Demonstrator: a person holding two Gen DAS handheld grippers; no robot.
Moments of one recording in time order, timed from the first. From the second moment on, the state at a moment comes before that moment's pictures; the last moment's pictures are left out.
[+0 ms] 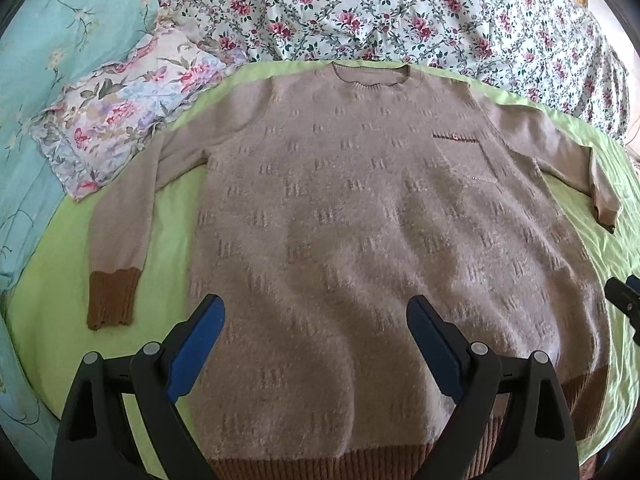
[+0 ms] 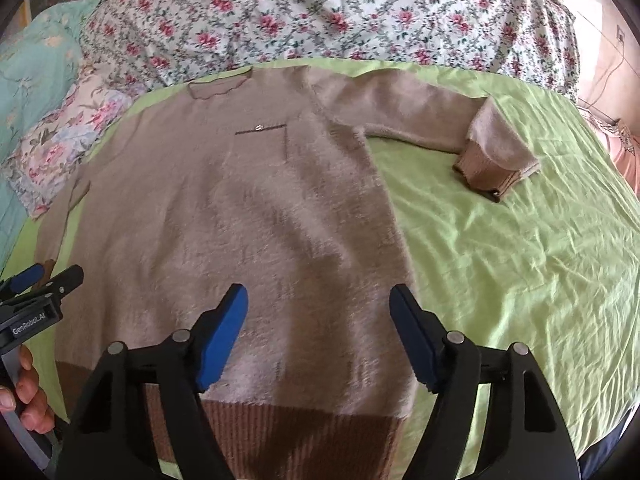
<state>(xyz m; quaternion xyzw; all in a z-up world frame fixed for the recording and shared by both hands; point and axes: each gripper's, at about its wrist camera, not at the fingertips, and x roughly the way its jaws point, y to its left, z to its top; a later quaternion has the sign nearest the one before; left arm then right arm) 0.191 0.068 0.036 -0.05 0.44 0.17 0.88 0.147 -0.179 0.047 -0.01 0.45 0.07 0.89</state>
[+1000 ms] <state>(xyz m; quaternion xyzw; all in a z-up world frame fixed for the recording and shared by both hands) 0.285 0.072 0.014 -0.05 0.46 0.16 0.87 0.294 -0.310 0.025 0.04 0.45 -0.01 0.89</state>
